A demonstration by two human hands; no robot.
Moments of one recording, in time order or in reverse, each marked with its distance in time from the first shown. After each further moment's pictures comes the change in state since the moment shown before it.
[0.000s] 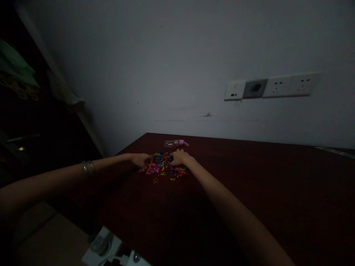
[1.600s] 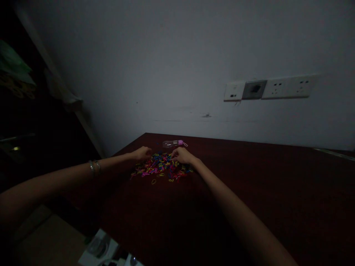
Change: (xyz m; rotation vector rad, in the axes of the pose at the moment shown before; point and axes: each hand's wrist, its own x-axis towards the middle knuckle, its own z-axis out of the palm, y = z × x) left_hand 0.029 -0.015 -0.005 0.070 0.378 -0.172; right_hand -0.011 0.021 -0.008 0.369 0.144 -0.154
